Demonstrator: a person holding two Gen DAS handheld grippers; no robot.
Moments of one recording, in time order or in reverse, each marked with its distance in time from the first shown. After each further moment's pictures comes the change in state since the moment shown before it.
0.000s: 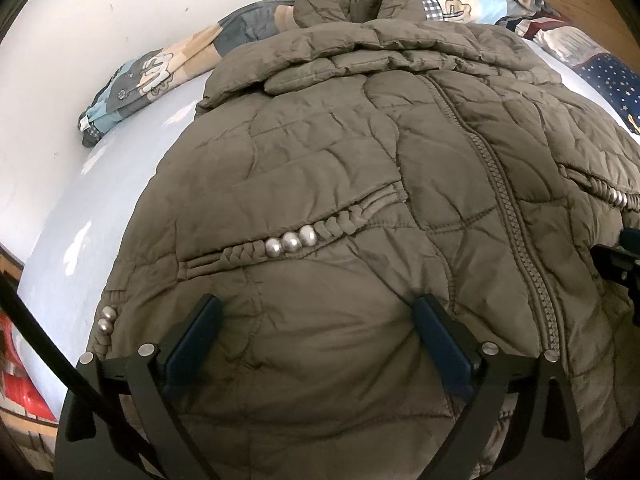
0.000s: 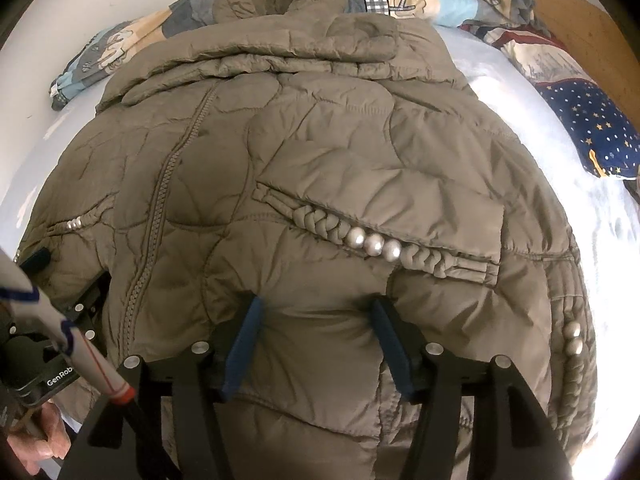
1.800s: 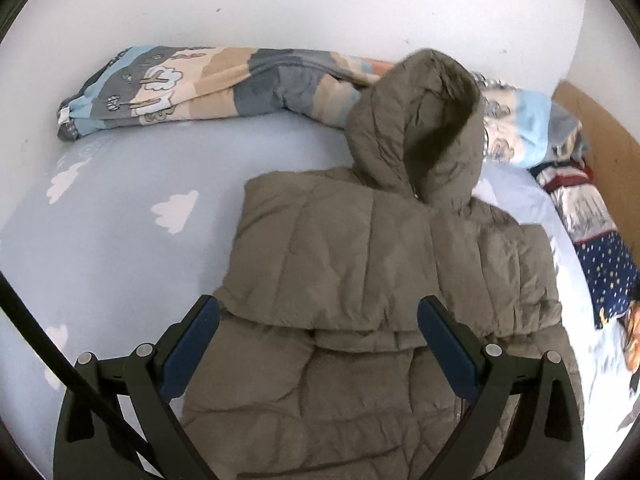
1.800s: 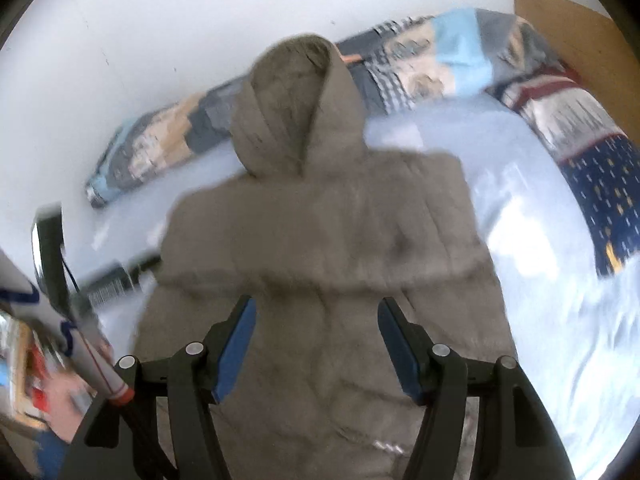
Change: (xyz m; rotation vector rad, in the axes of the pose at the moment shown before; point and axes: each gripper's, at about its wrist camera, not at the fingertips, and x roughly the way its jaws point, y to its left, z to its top) left arm 0.010 0.124 0.205 -0.291 -0.089 -0.219; right arm -0.090 -0.011 0.195 0.117 -0.170 0.216
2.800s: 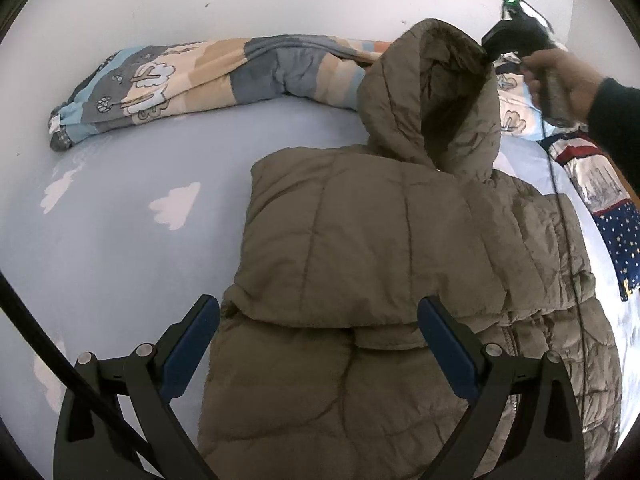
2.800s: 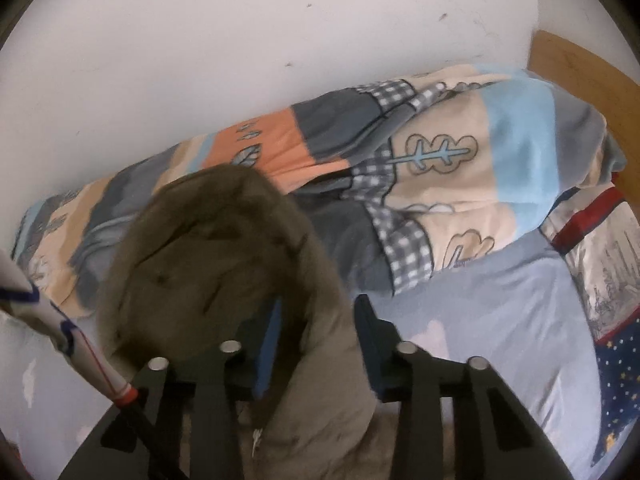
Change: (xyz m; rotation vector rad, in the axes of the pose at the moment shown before) left arm 0.045 0.014 -0.013 0.100 0.035 0.022; right arm 0.230 -0.021 0.325 0.041 -0.112 -0.246
